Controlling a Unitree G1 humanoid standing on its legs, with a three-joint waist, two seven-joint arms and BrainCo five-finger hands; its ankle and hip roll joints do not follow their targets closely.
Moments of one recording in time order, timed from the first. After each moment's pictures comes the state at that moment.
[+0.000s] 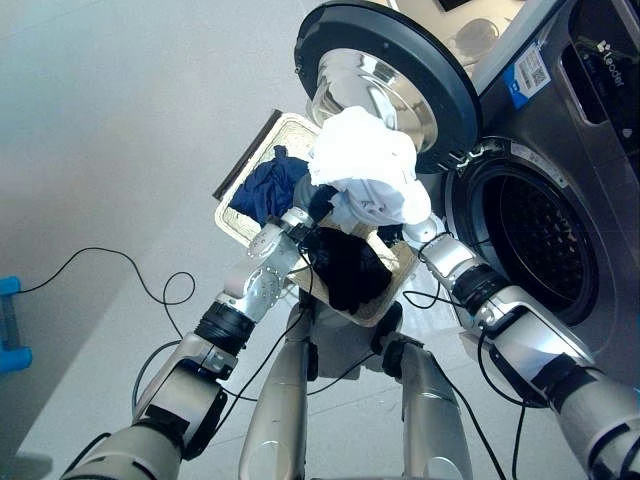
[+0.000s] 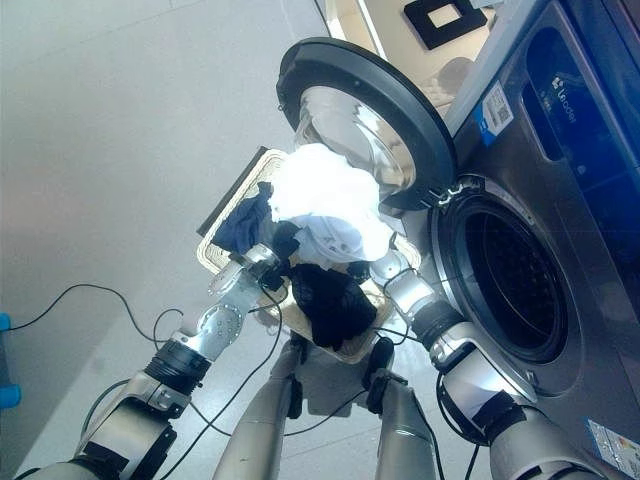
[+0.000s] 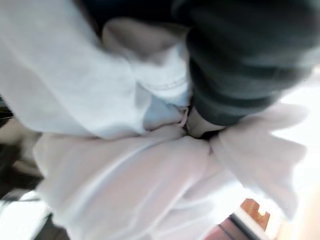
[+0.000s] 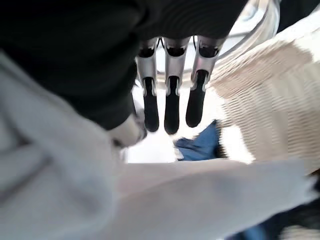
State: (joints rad) left arm -0.72 0.27 -0.34 0.25 -0.94 -0.09 -0.21; right arm -0.92 -0.34 0.52 0.70 0.37 -0.24 -0.04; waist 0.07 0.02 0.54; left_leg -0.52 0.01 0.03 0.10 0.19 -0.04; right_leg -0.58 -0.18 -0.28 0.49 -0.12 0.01
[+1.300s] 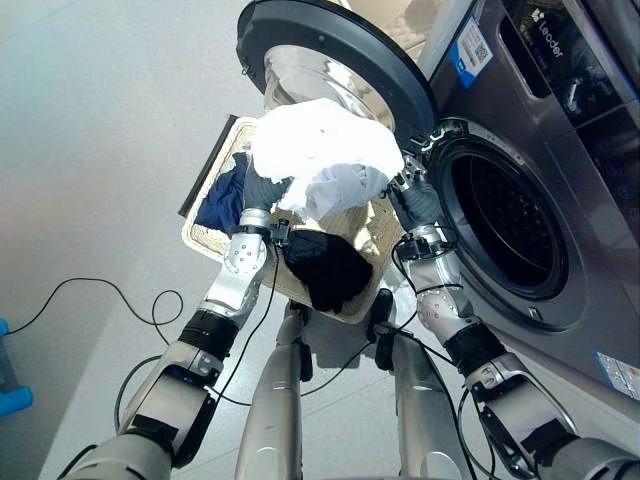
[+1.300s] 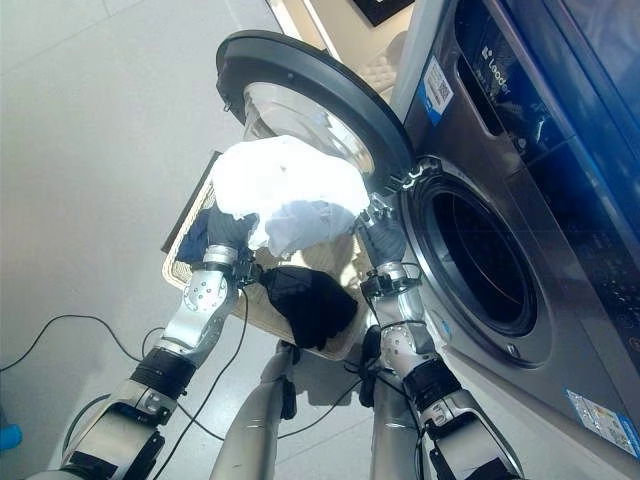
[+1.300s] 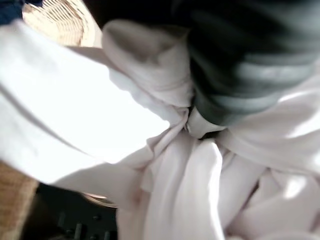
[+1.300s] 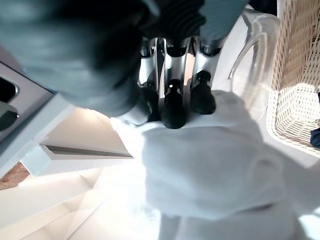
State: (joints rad) left arm -0.67 0.33 -0.30 0.43 -0.29 -0.38 0.27; right arm -0.63 -0.21 0.31 0.43 0.98 -0.50 0.20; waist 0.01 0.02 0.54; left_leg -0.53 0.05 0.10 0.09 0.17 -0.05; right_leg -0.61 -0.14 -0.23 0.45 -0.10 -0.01
